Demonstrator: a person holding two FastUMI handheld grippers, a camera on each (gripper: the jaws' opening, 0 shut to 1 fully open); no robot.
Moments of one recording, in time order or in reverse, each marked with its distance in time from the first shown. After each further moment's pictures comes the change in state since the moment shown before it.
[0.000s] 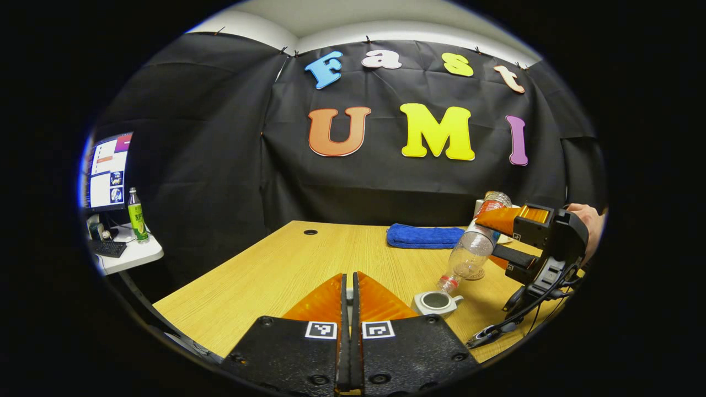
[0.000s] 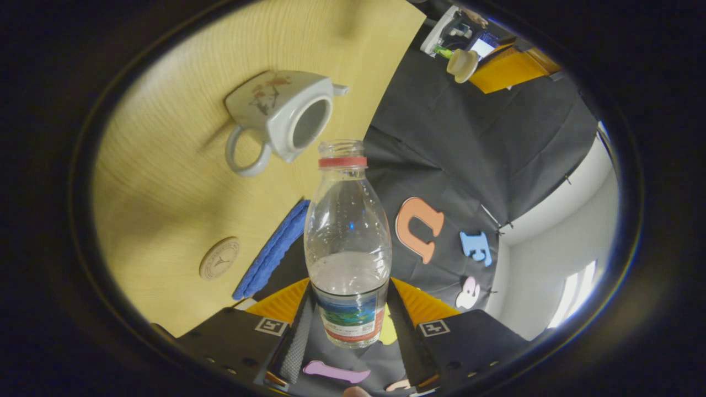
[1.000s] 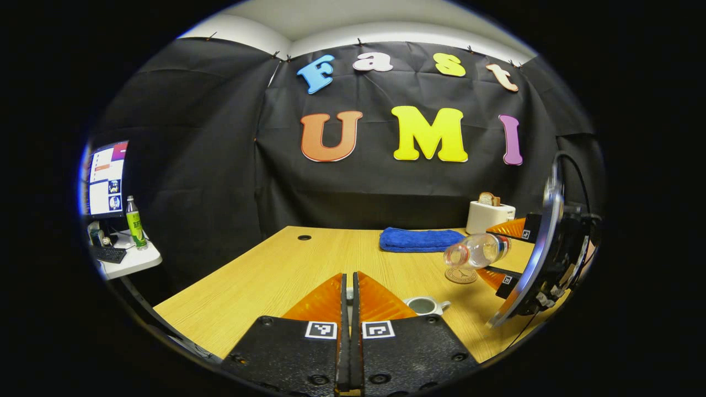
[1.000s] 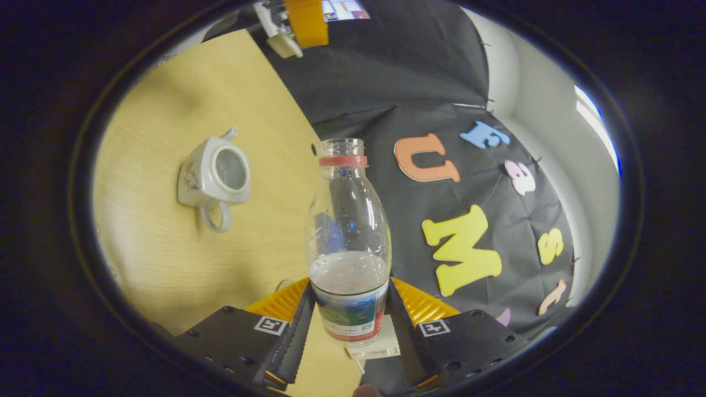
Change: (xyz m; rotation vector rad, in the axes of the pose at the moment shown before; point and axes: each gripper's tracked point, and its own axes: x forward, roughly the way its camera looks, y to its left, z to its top) left arm -0.002 -0.029 0.012 0.031 -0.017 -0.020; right arm -0.021 0.042 -0.026 0.910 0.088 0.192
